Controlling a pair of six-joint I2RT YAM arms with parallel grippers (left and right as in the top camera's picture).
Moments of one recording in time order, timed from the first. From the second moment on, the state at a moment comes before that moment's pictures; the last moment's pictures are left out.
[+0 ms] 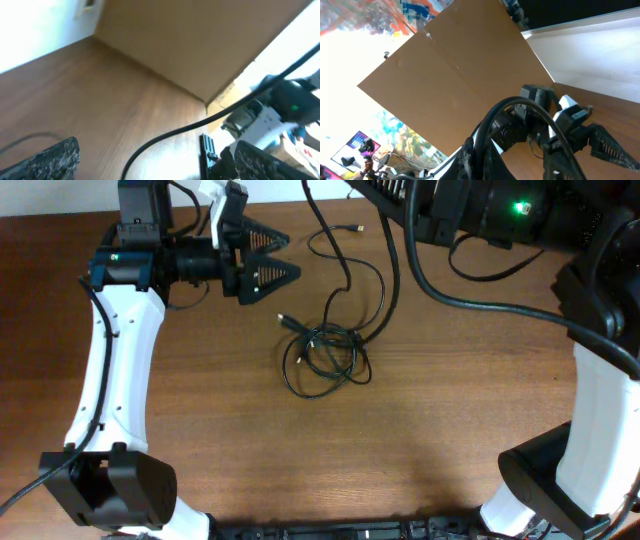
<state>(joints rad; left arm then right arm) -0.05 1.75 1.74 -0.81 1.38 0.34 0.37 1.82 2.82 -1.03 -0.85 0.65</state>
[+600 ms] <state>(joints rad) -0.25 1.75 1.74 -0.78 1.55 0.47 0.34 1.86 2.82 -1.01 -0.84 0.69</state>
